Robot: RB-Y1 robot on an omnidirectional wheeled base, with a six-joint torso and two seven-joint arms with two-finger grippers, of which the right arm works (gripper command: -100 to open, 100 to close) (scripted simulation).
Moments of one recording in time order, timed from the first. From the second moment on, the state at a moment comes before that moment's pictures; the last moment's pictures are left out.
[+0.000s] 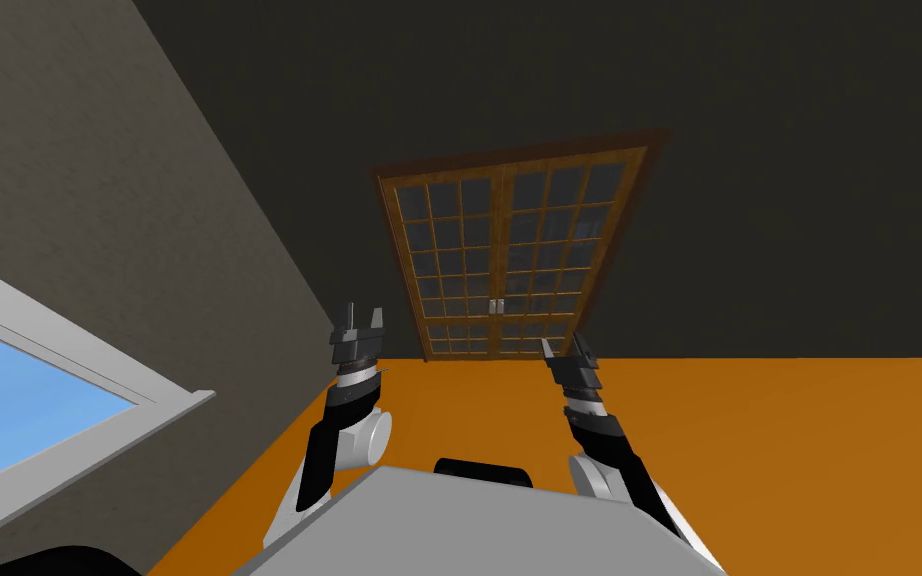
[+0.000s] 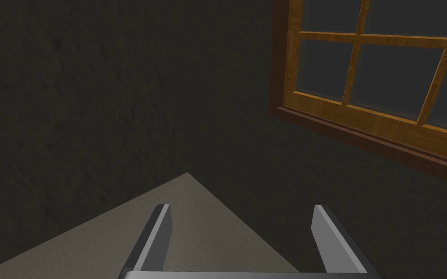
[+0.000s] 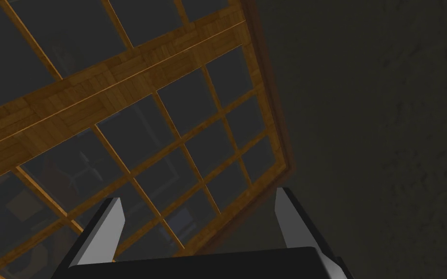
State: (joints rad) arm 0.48 -0.09 0.10 -2.02 -0.09 -0.57 -0.36
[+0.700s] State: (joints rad) arm 0.43 -0.13 0.14 -1.86 -0.19 -0.62 -0.50
